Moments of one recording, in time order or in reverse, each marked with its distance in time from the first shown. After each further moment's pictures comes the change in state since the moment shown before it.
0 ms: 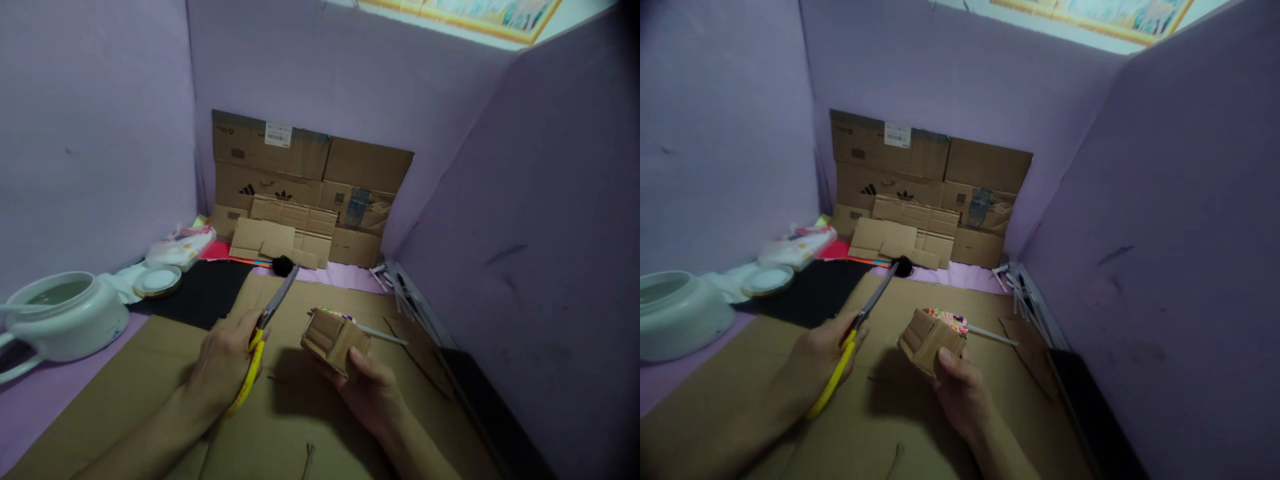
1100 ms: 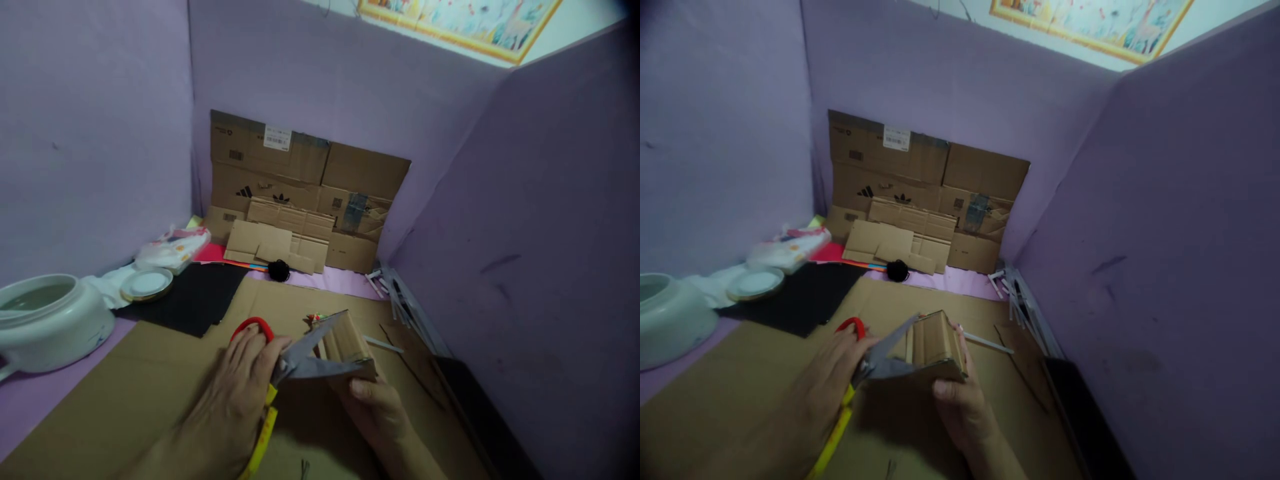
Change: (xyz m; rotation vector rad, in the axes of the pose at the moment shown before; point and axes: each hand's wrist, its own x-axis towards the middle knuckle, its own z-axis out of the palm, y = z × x) left_hand -0.032 0.012 0.012 -0.060 0.056 0.341; right_hand -0.001 0.000 -0.001 0.041 -0.008 -0.107
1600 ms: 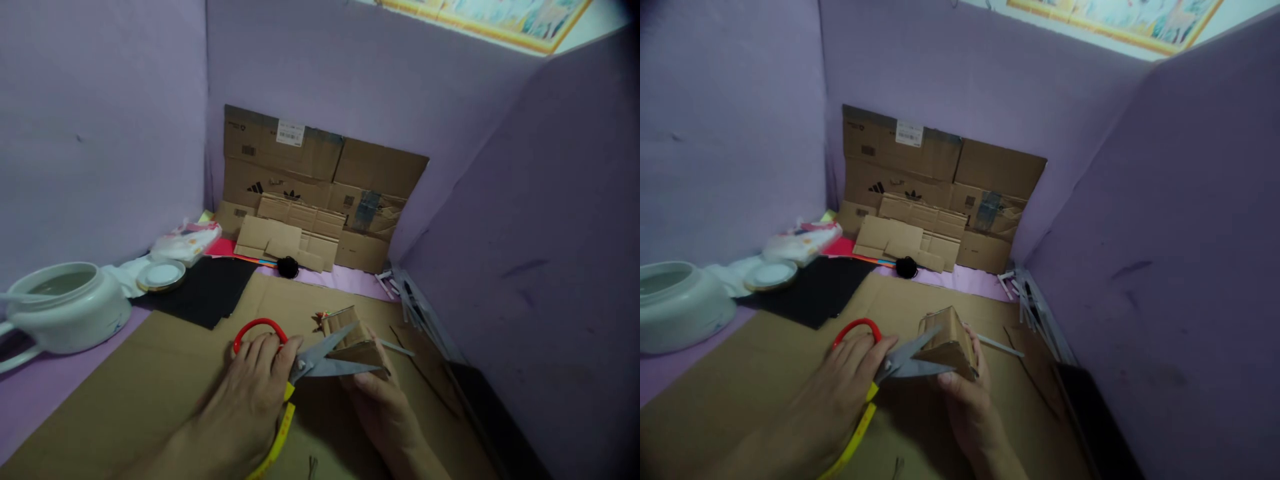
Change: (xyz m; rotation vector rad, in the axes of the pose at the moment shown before) left_hand 0.002 0.007 0.006 0.116 -0.173 -0.041; right_hand 0.001 0.007 -0.012 -0.099 0.128 -0.100
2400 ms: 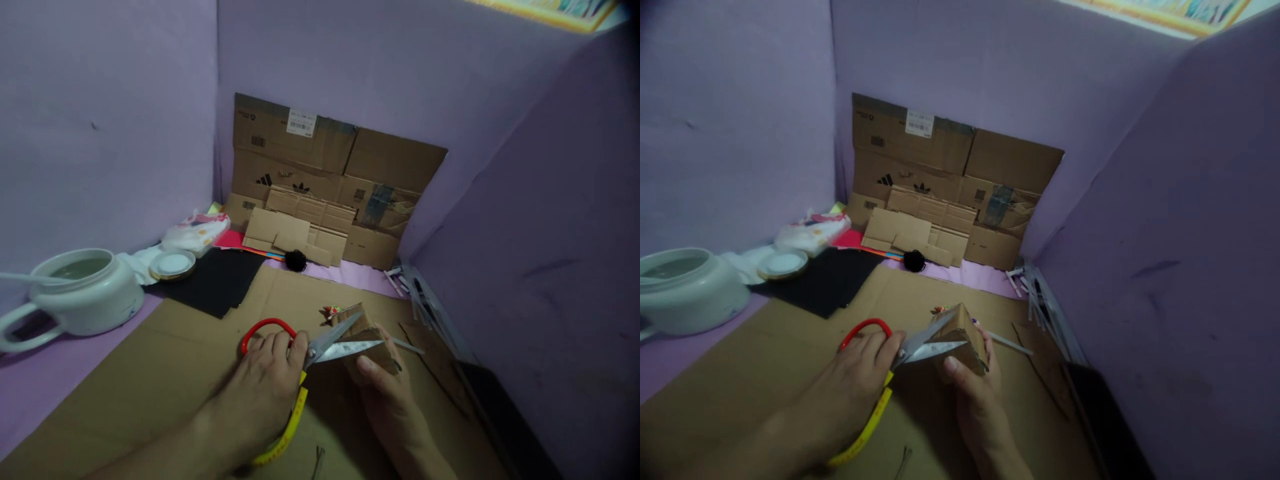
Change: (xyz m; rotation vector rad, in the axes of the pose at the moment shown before) left_hand 0.011 0.010 -0.008 0.148 -0.210 -0.044; right_hand -0.003 -0.001 0.012 -0.100 0.175 -0.019
